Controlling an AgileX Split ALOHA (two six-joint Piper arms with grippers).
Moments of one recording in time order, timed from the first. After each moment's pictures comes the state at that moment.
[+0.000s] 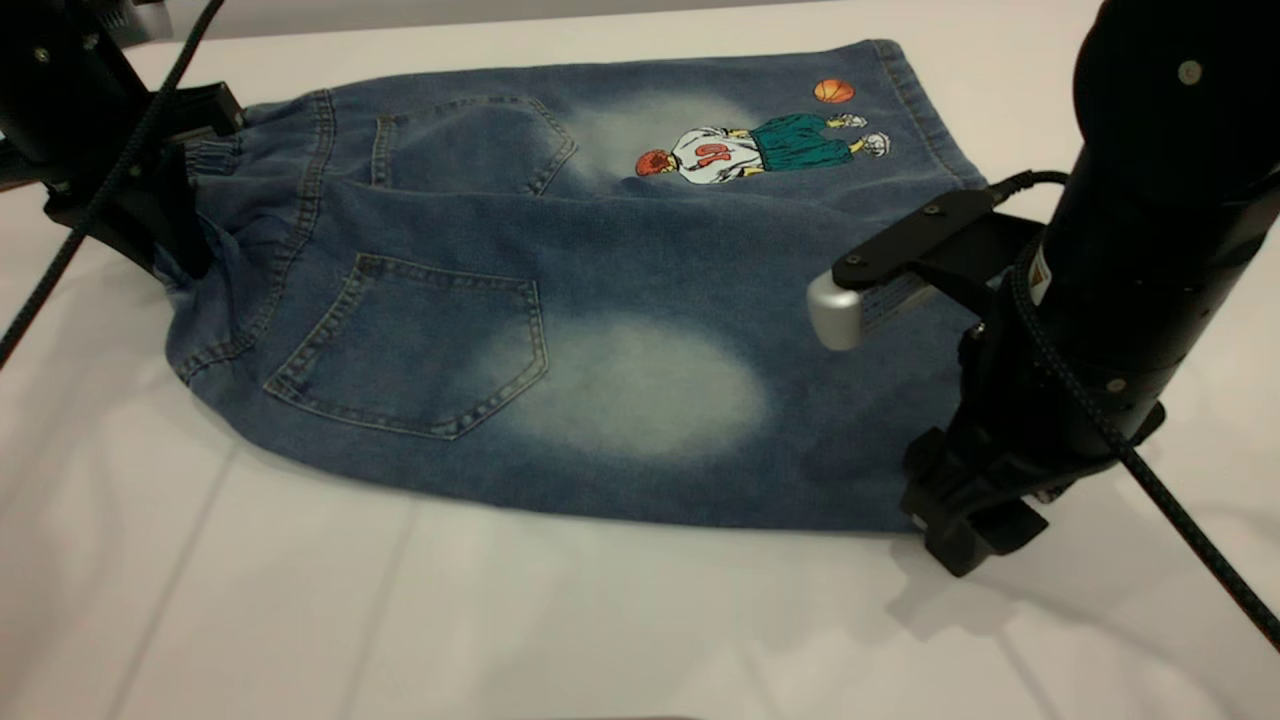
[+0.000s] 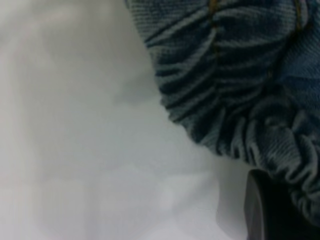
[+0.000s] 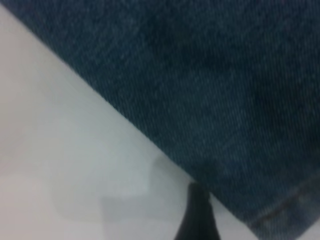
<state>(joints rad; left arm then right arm) 0.01 2.13 -1.33 -0.24 0.71 0.02 0.53 2.03 -0.77 0.11 0.28 -0.12</state>
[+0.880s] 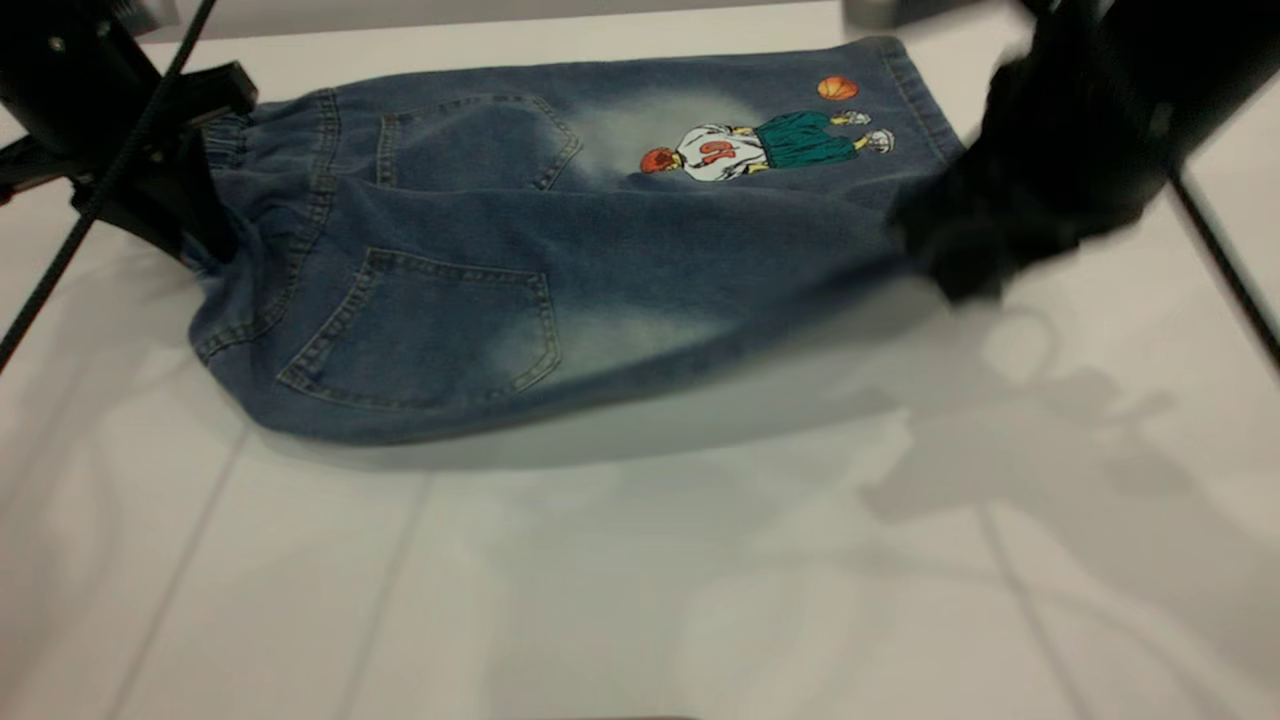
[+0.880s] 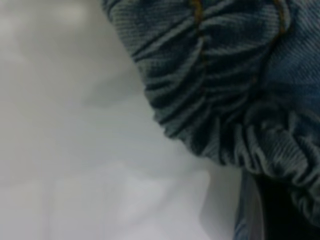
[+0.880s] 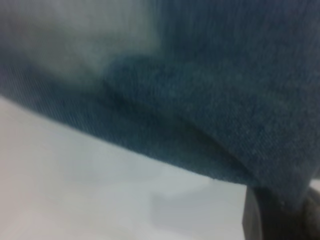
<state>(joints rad) 0.01 2.13 -1.33 -0.35 0.69 0.04 0.43 1.74 -0.83 0.22 0.31 -0.12</state>
